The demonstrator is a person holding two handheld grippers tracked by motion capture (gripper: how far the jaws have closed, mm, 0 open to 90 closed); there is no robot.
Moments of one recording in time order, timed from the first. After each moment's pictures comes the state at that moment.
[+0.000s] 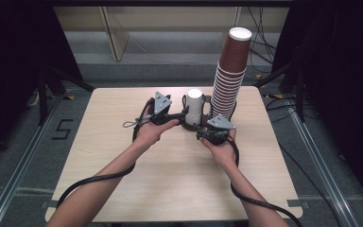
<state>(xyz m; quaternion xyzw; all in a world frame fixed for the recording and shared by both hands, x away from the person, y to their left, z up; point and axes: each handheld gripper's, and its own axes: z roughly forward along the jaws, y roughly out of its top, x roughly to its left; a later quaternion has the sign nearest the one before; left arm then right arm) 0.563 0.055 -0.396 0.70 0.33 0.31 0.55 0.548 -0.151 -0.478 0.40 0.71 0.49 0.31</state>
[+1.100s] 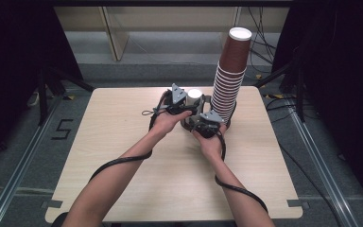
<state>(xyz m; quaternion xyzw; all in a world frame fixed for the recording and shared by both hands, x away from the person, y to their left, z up) 0.605 0.021 -0.410 0.71 0.33 0.32 0.54 0.584 -0.126 -0.501 0.48 0.68 0.47 0.30</state>
